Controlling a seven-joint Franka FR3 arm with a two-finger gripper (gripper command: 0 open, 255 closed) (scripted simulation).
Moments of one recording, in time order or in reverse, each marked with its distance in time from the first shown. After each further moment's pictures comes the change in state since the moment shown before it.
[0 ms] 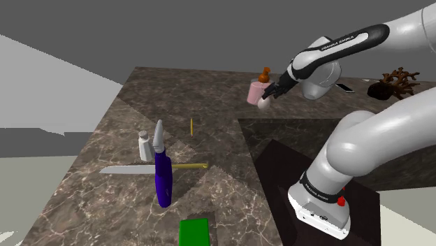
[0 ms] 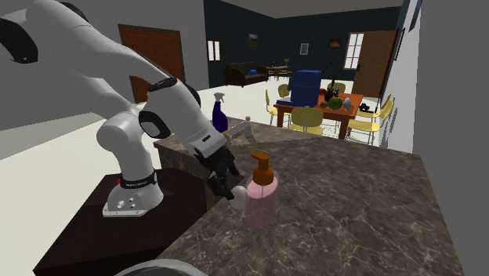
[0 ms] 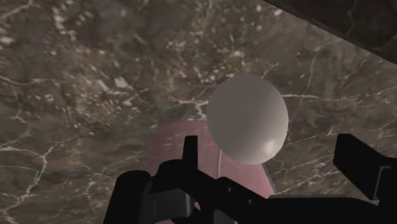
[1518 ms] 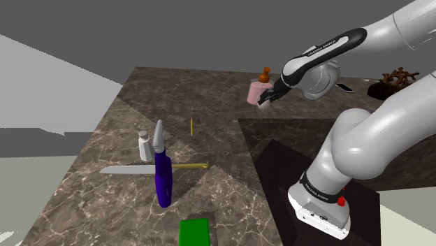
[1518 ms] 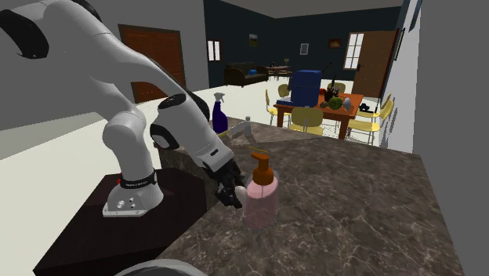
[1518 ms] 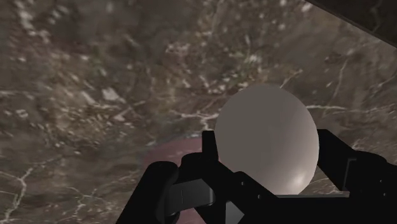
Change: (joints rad) arm 0.182 0.130 -0.150 0.009 0.093 0.149 -0.075
